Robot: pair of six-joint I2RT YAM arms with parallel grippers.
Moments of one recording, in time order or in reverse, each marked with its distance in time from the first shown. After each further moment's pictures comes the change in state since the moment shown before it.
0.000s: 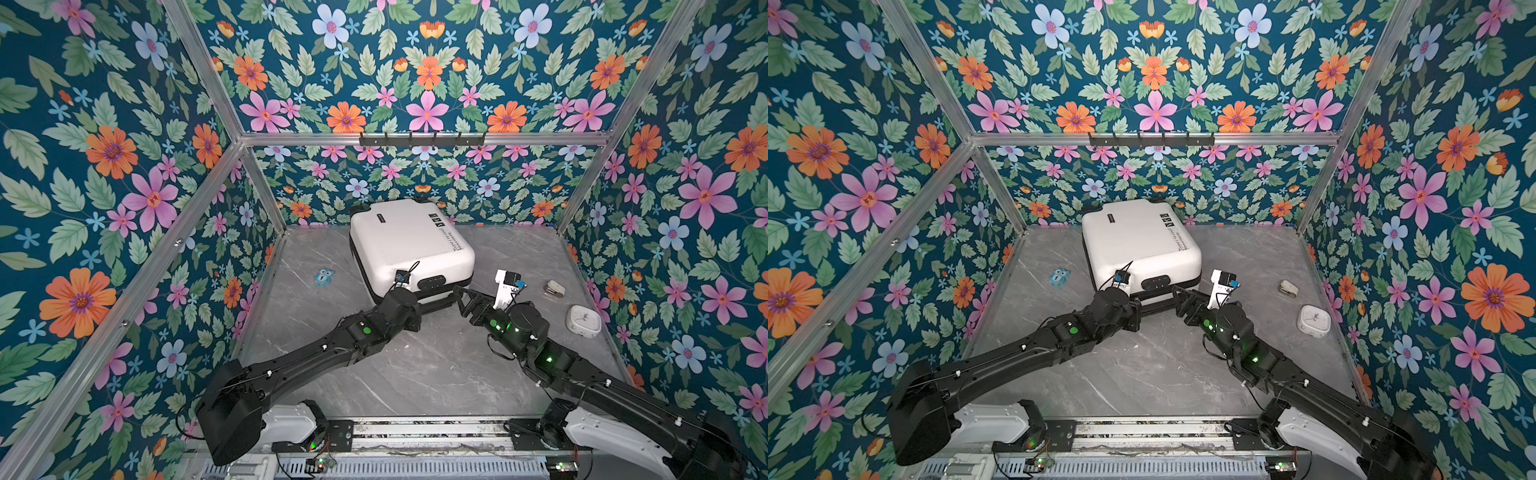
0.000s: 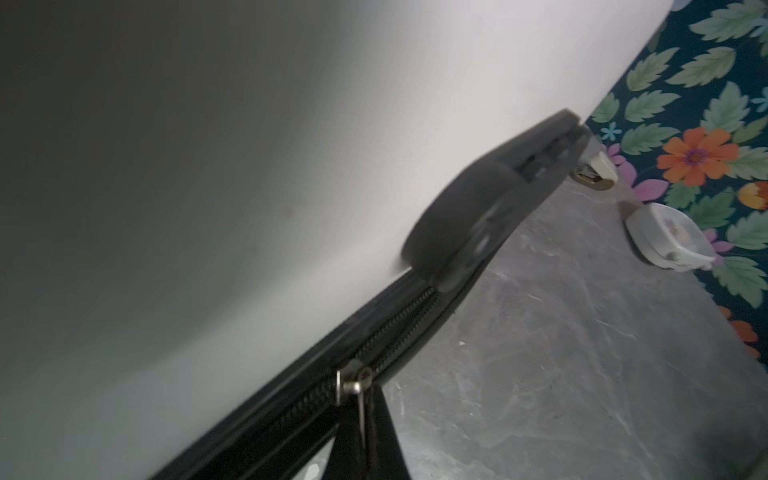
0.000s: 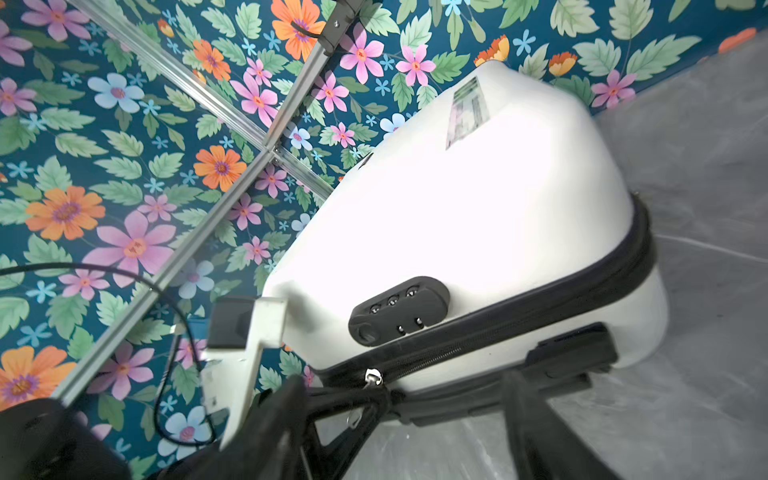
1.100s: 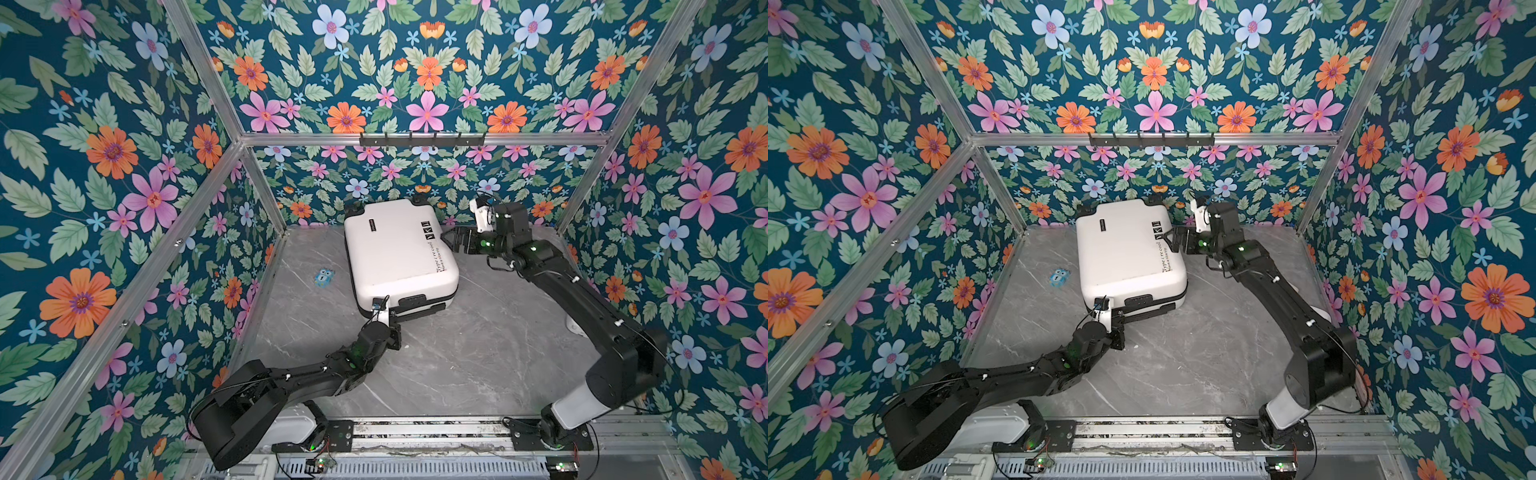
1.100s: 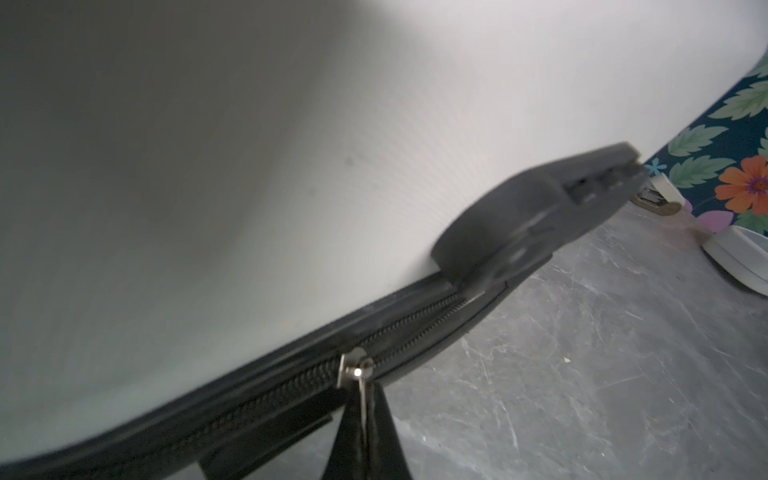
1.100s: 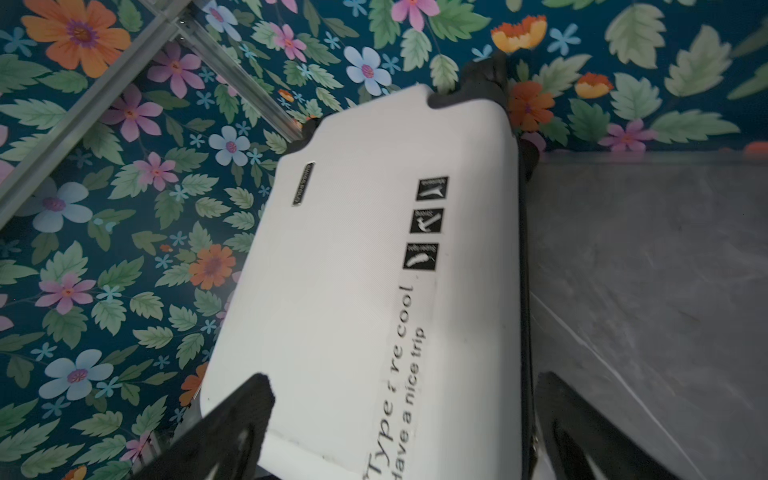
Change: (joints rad) left arm 0.095 -0.015 -0.519 0.705 -0.072 0.077; right arm -0.369 0.765 1.049 -0.663 -0.523 -0.424
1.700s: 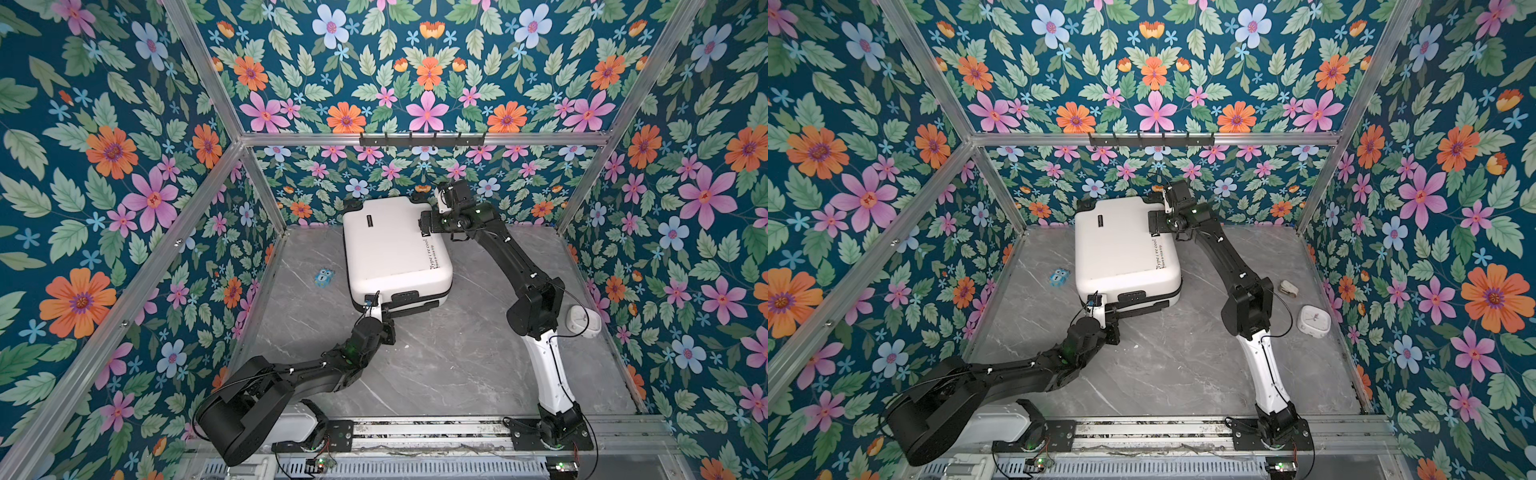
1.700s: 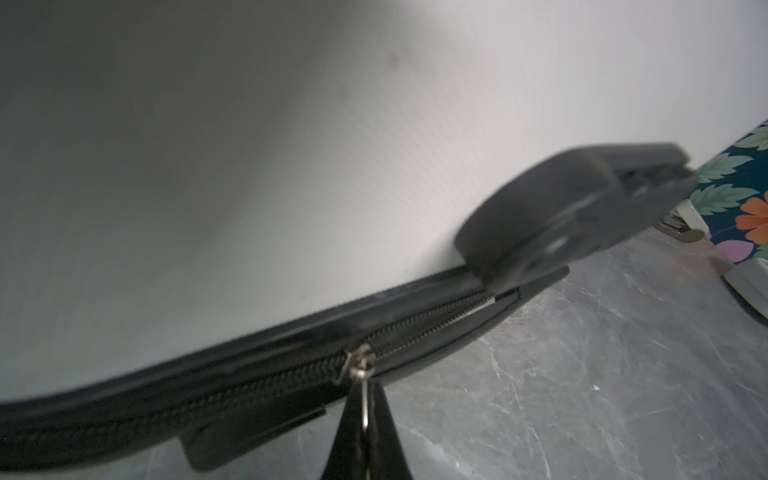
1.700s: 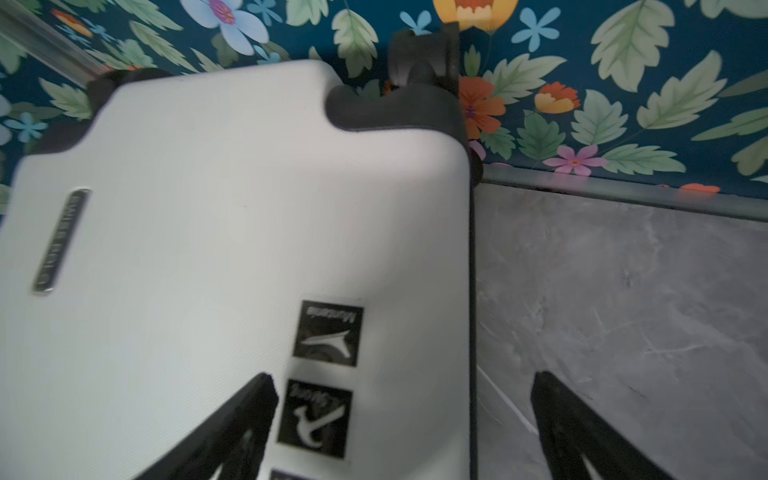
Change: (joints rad) left arm 0.082 0.036 -0.008 0.045 0.068 -0.003; right arm 0.052 0.696 0.911 -0.450 0.326 -0.073
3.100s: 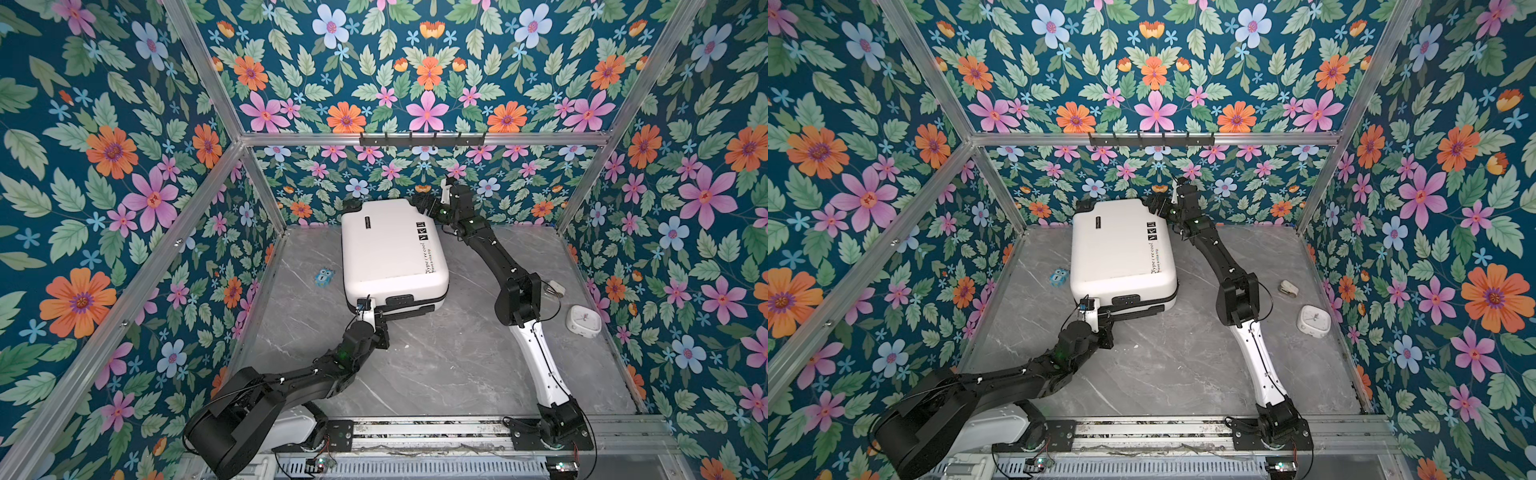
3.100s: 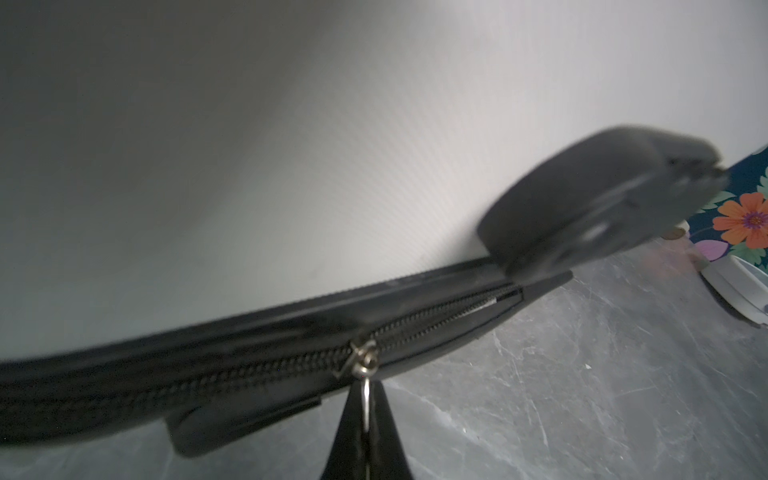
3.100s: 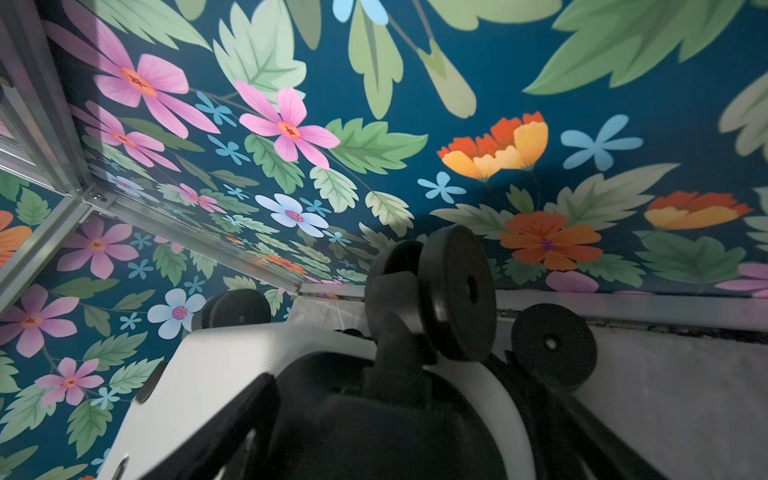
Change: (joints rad) left arm 0.050 -0.082 -0.073 -0.022 0.058 -0.023; right arm -0.098 0.320 0.144 0.613 -0.278 0.346
